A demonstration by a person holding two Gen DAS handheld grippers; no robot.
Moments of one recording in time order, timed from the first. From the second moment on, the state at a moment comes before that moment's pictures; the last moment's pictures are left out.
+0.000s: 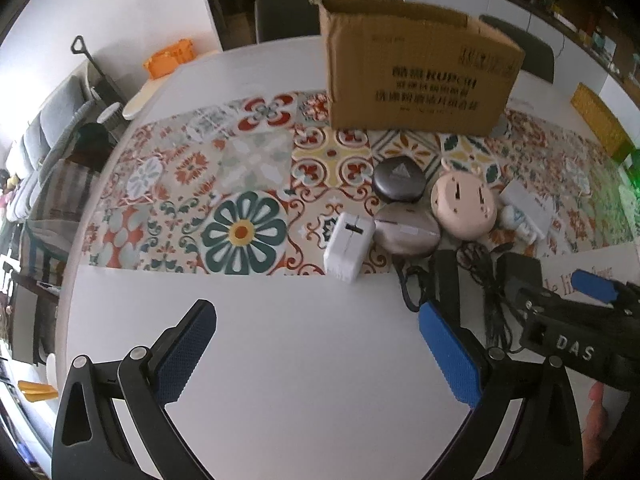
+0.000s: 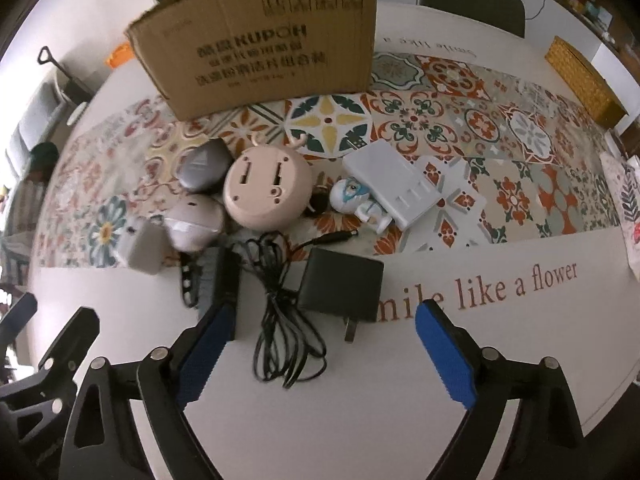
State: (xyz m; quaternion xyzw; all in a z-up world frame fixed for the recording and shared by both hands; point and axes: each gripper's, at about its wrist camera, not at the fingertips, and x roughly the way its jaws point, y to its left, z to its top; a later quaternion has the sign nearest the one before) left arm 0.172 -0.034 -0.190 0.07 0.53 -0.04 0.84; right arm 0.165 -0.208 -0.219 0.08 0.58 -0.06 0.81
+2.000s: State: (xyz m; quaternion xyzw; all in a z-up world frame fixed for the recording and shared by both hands) left arm 0.193 -0.110 -0.261 0.04 0.59 -0.13 0.80; right arm 0.151 -0.263 -0.245 0.09 0.60 -0.06 0.79
